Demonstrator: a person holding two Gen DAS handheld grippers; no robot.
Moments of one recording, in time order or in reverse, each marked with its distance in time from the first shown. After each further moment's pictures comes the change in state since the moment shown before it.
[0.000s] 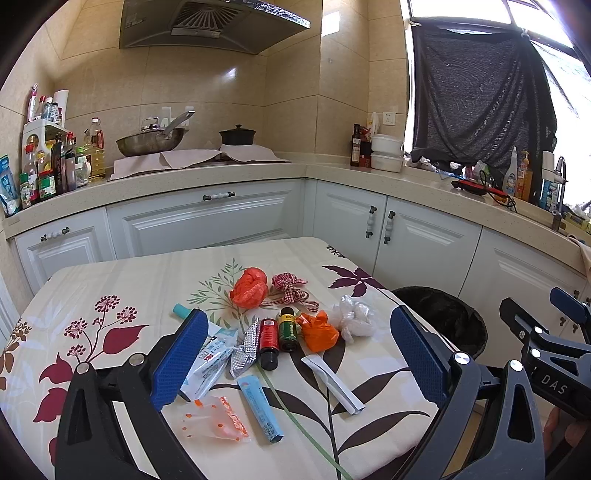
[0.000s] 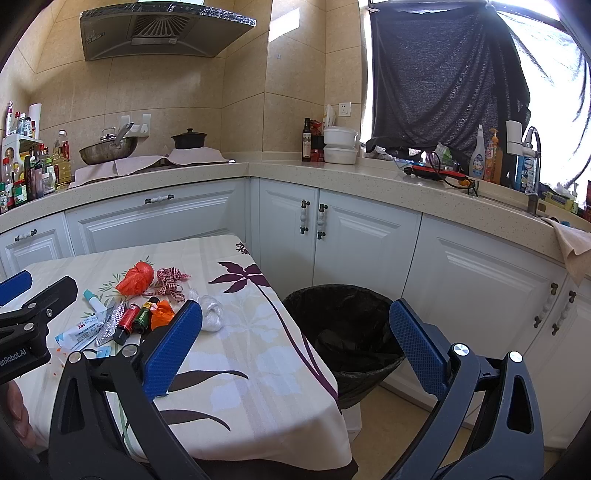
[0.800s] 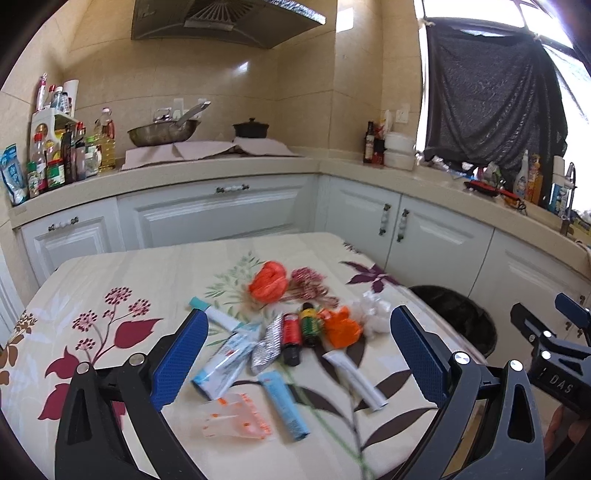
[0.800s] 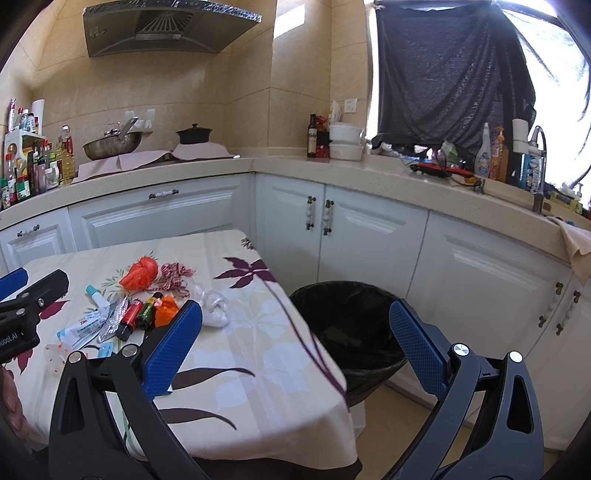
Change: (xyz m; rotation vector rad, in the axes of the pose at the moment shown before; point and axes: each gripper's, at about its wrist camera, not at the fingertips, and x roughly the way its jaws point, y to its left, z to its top) left arm 0.003 0.026 -0.003 -0.028 0.030 0.034; right arm 0.008 0.004 -0.006 -0.007 0.027 0.038
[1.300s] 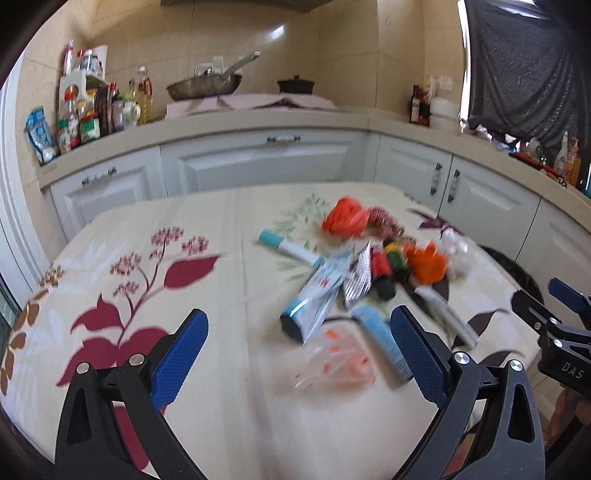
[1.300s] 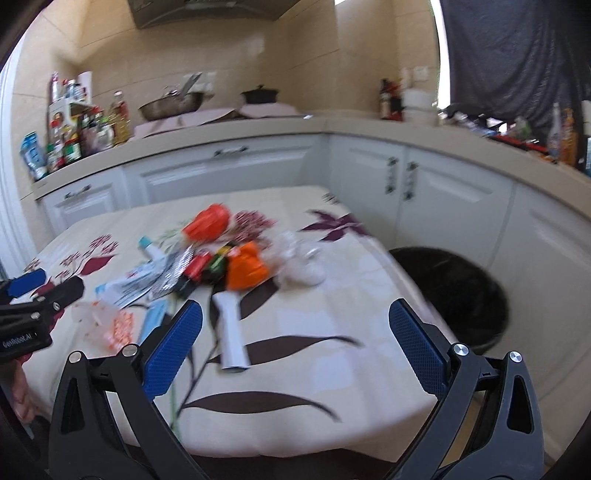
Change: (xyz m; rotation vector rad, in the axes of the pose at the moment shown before) left arm 0.017 0.065 -0.051 -0.035 0.152 0.123; right arm 0.049 0.072 -0.043 -0.068 0.131 0.268
